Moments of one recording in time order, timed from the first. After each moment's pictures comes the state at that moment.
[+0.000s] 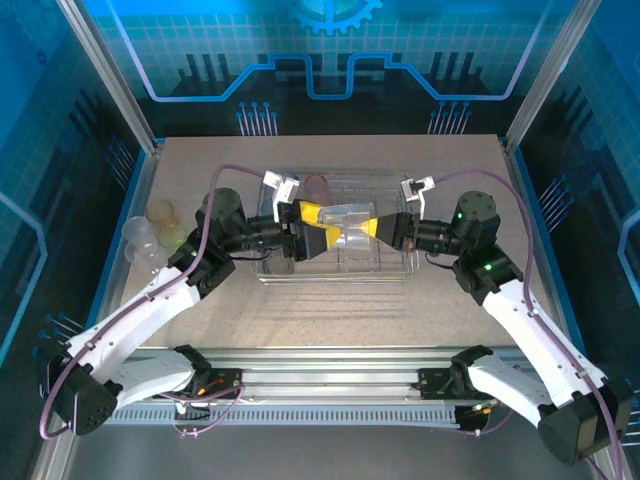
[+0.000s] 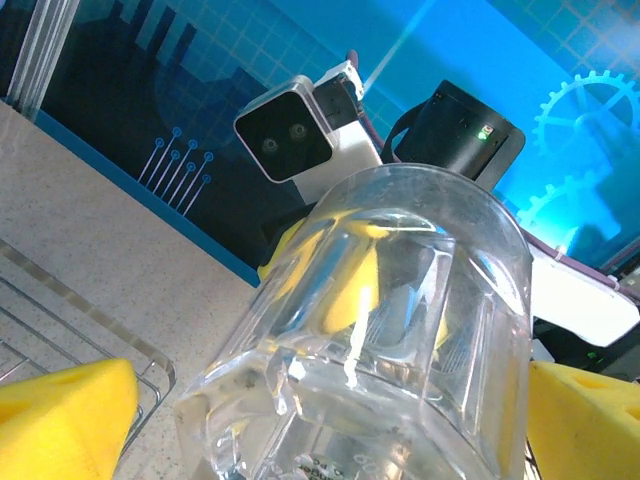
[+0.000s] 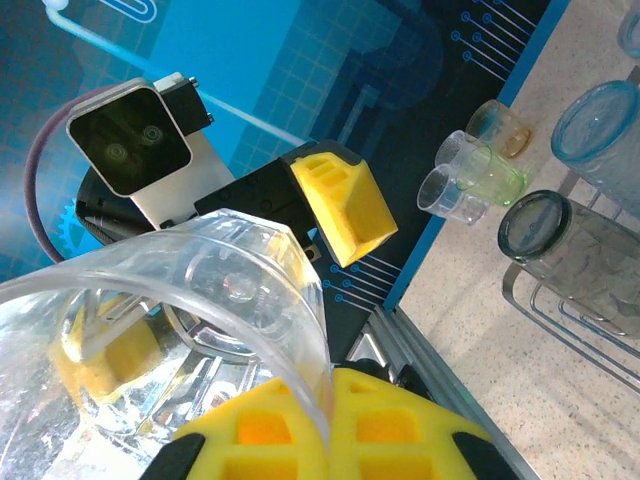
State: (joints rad) left arm -0.59 1.09 0.96 0.14 0.73 -0.63; right arm 0.36 0.95 0.85 0.02 -0.94 0.99
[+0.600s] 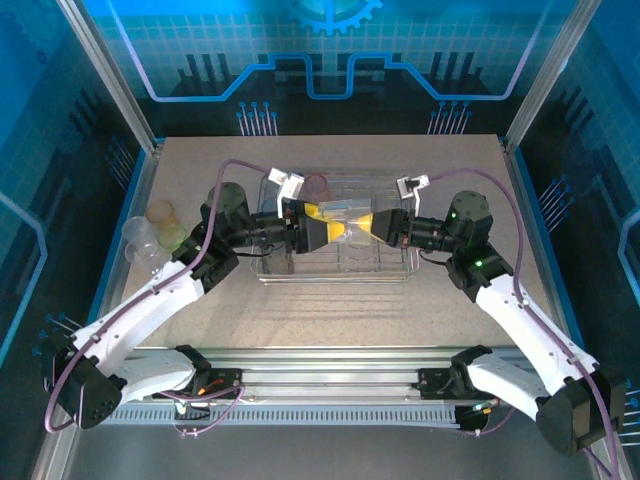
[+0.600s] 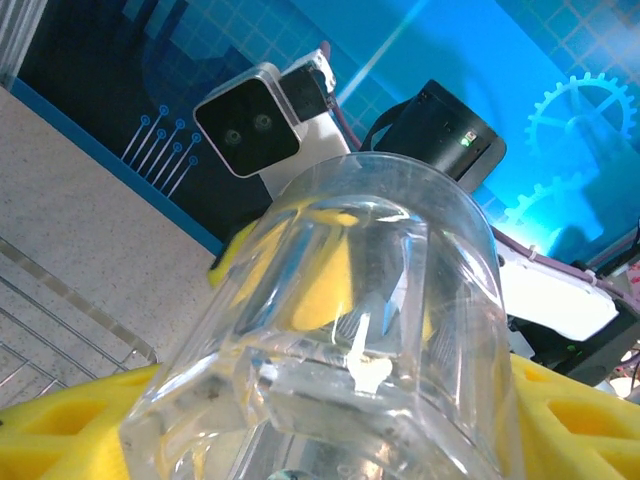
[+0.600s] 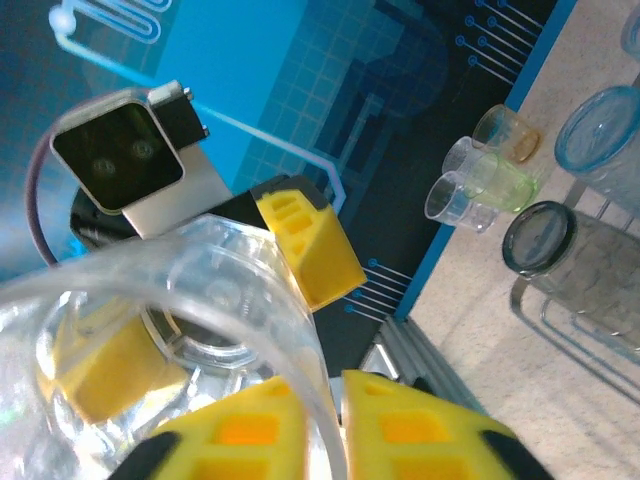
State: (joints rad) left arm -0.59 1.14 0.99 0.13 0.77 -0.67; right arm 0.37 1.00 0.81 0.15 -0.93 1.06
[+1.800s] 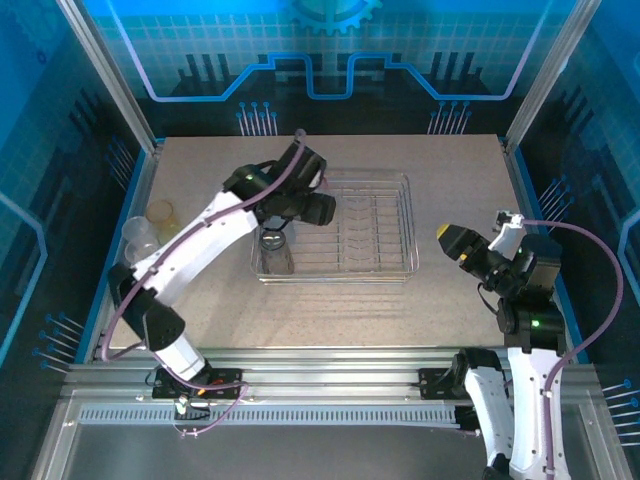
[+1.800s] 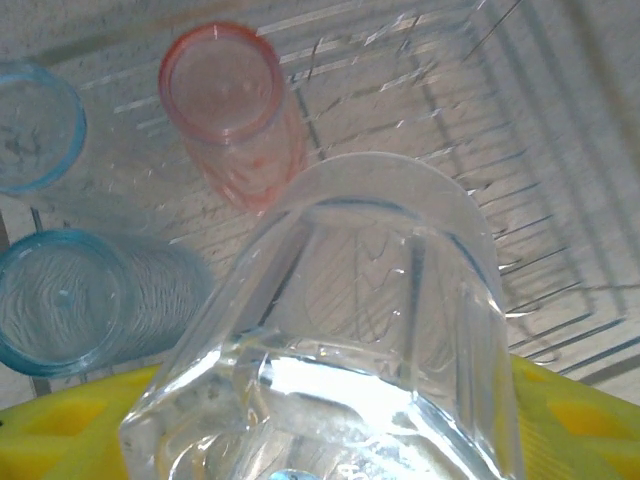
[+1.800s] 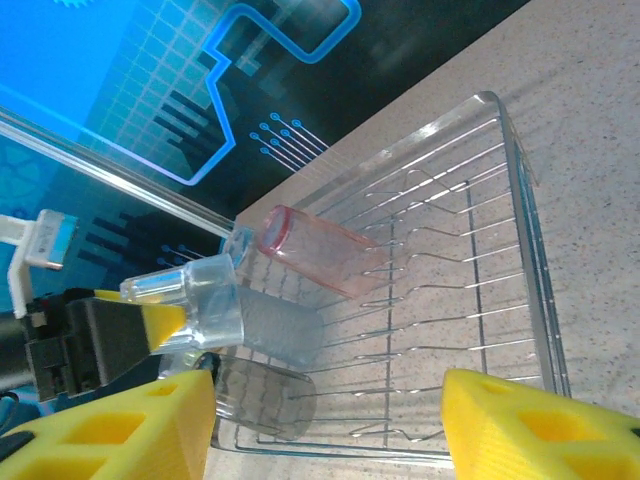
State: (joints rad) left arm -0.68 1.68 1.77 -1.09 -0.16 -0.37; right arm -0.15 0.56 0.81 -0.63 -0.59 0.67
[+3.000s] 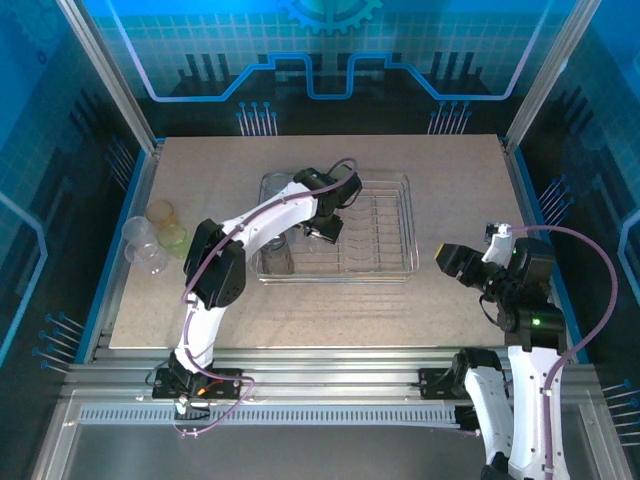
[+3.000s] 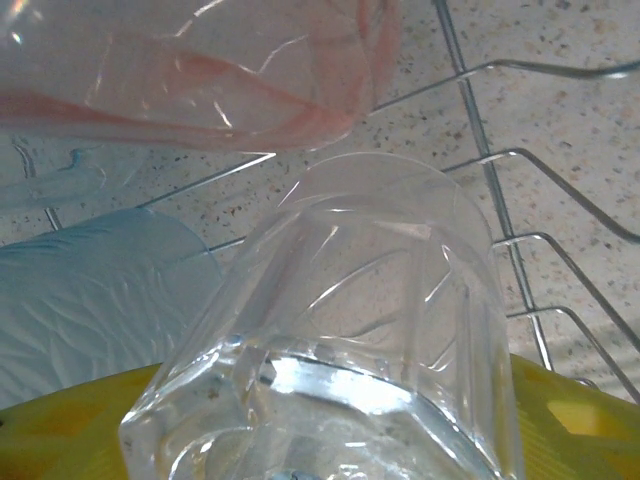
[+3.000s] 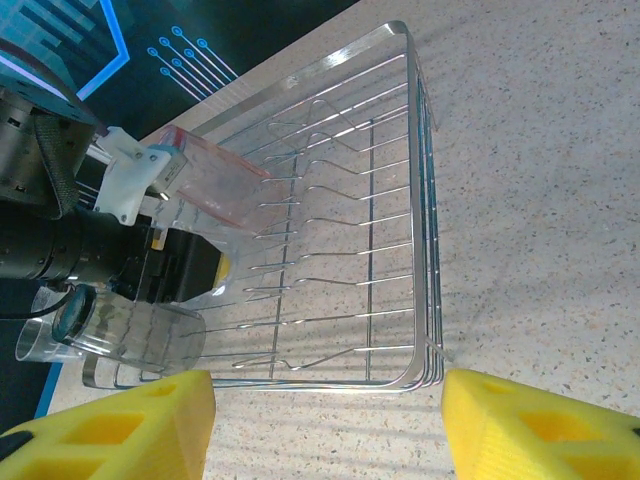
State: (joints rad) left arm -0.67 2.11 1.90 -1.19 -0.27 -0.35; right arm -0.16 0.57 0.82 -0.86 -0.52 0.40
